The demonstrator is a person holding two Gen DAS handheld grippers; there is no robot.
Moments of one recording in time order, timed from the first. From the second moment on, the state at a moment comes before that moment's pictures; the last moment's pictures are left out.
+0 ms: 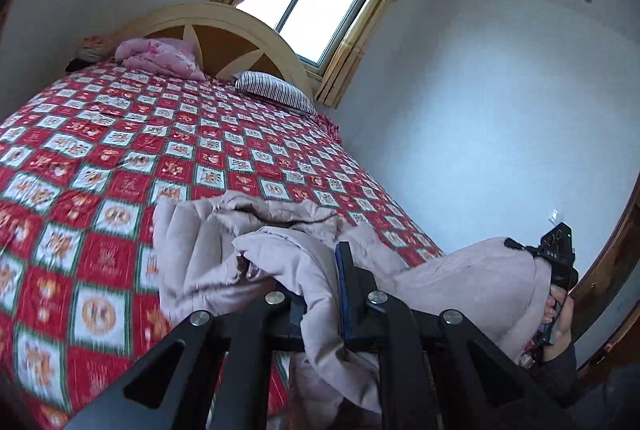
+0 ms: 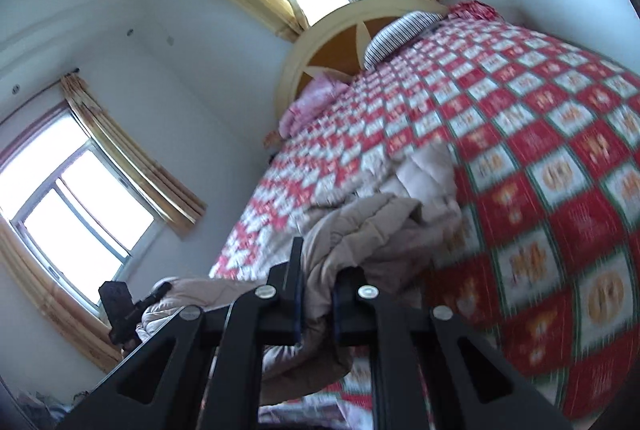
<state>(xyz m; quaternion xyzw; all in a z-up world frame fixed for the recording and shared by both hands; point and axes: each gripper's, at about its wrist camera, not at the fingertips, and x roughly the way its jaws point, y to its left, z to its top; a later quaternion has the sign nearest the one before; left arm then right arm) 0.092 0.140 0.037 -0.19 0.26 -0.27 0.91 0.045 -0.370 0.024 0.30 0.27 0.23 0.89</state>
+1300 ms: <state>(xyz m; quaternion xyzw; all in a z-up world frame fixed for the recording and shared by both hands) 0.239 0.013 -0.009 0.05 0.28 -0.17 0.94 0.400 -0.317 -0.082 0.24 0.42 0.08 0.87</state>
